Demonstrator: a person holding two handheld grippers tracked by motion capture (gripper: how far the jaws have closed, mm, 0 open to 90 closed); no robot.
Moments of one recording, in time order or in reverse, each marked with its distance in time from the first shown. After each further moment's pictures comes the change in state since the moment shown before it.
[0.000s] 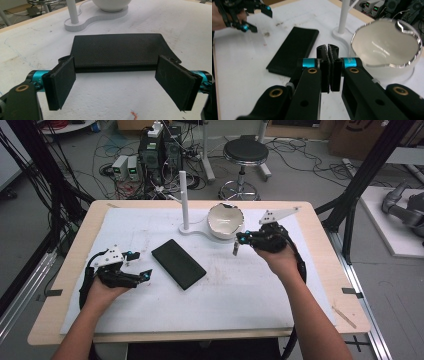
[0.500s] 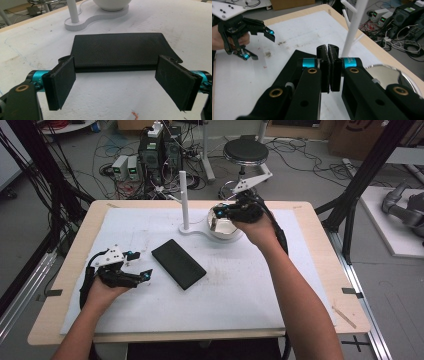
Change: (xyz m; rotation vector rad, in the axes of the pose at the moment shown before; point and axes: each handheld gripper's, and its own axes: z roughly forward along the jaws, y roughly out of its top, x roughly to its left) left arm 0.000 0.001 0.001 0.005 0.001 0.004; right arm -0.005 0.088 0.039 0.021 0.053 -0.084
